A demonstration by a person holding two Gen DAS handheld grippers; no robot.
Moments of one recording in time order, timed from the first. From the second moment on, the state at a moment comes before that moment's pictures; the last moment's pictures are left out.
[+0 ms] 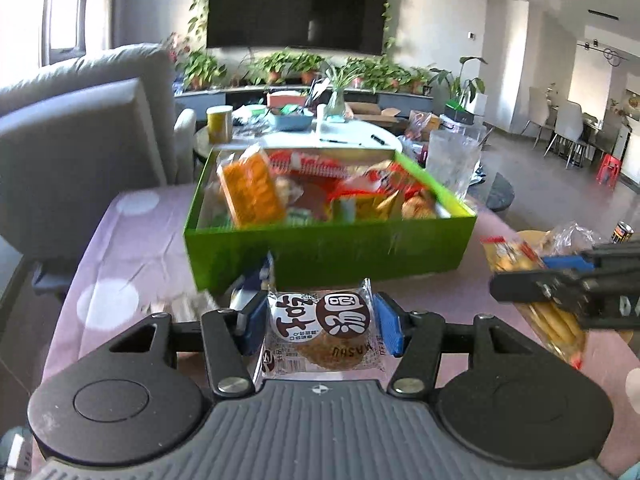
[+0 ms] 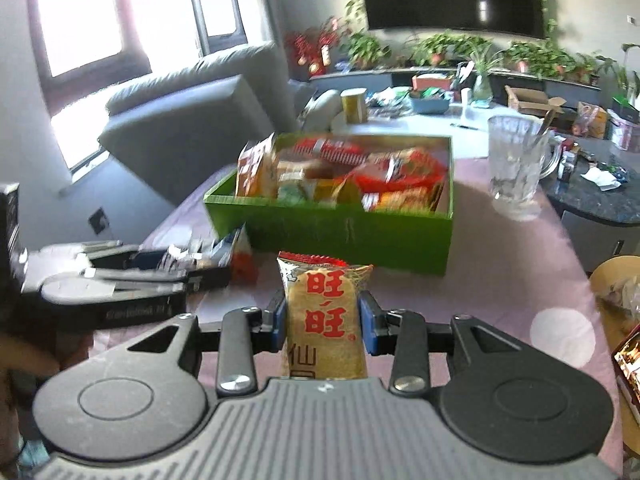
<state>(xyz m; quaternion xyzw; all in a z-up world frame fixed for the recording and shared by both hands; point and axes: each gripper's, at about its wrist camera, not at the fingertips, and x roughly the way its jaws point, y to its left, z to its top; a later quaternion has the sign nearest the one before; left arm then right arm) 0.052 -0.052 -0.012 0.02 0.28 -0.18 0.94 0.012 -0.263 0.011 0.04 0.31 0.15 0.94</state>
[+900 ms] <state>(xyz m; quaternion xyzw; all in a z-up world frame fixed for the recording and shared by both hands) 0.164 -0.112 0.034 0.08 0.26 -0.18 0.95 0.096 -0.293 0.033 0.12 0.27 0.11 0.95</state>
